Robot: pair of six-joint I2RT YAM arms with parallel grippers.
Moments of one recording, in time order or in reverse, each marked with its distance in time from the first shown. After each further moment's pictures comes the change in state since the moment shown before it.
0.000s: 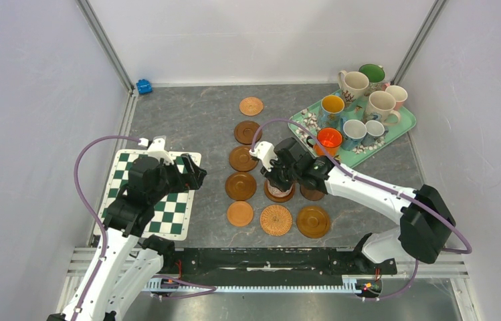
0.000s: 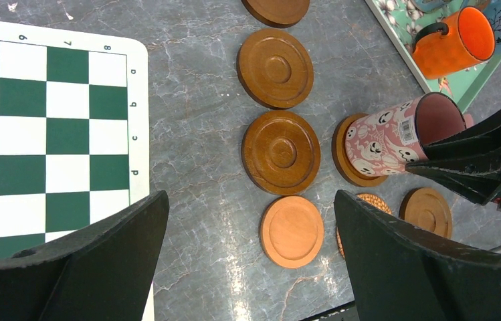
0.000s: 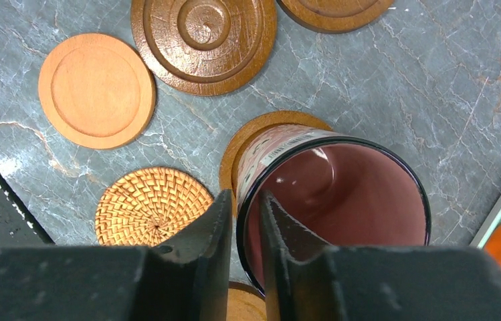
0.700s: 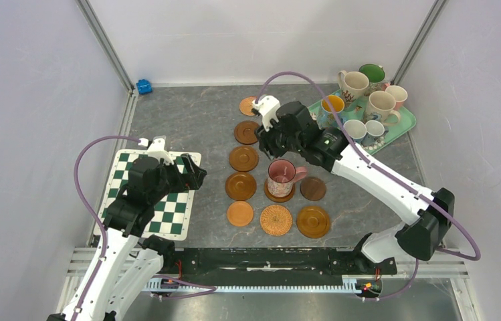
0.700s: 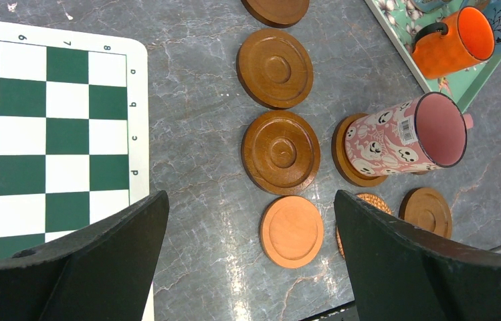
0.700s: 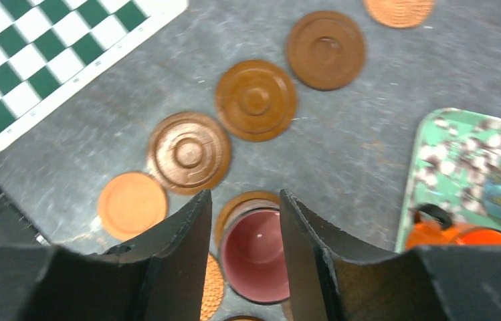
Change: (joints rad) left arm 0.000 -0.001 0.000 0.000 0.001 0.000; right arm -0.016 0.028 0.420 -0.156 0.097 0.163
